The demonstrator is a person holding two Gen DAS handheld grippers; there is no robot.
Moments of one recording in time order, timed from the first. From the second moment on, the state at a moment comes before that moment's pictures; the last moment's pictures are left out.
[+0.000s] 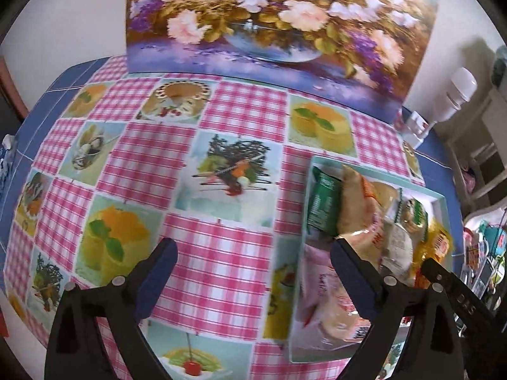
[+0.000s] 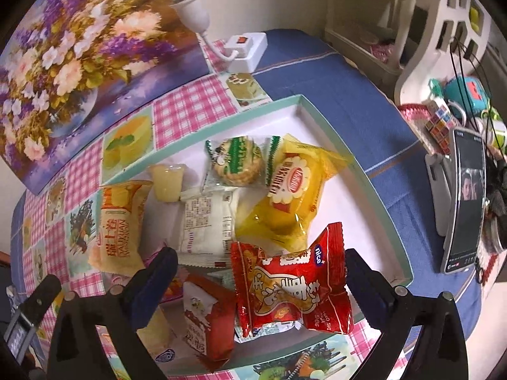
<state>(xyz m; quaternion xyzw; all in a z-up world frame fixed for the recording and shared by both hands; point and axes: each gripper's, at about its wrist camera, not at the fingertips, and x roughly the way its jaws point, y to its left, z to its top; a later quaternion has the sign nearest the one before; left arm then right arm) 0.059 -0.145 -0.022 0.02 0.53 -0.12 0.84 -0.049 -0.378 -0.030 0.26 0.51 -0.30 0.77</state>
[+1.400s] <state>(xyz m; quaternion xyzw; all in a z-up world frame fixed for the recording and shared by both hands) 0.039 -0.123 -0.023 0.08 0.54 -0.10 0.83 -0.056 -0.332 0.007 0.19 0.46 -0.32 0.81</state>
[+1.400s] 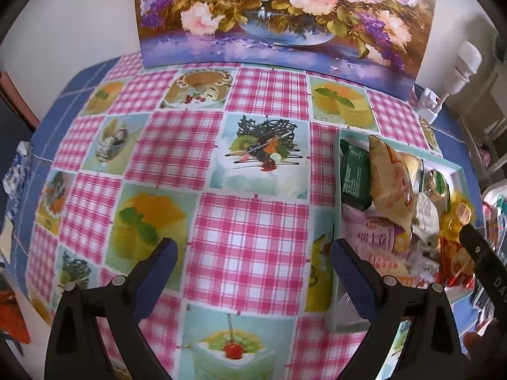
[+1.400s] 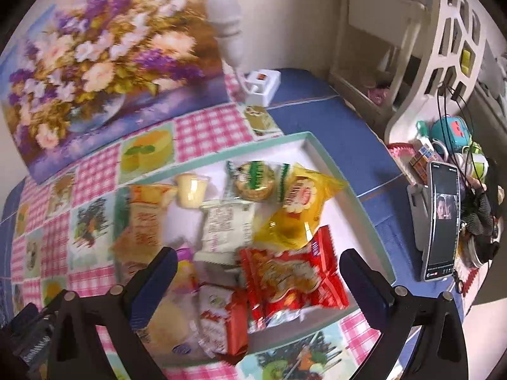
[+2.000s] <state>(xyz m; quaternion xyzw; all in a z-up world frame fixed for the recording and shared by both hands) -0.003 -0.066 -0.010 0.08 0.53 -0.07 0.84 -0.087 -0.264 0.010 0.18 0.47 -0.27 0.82</state>
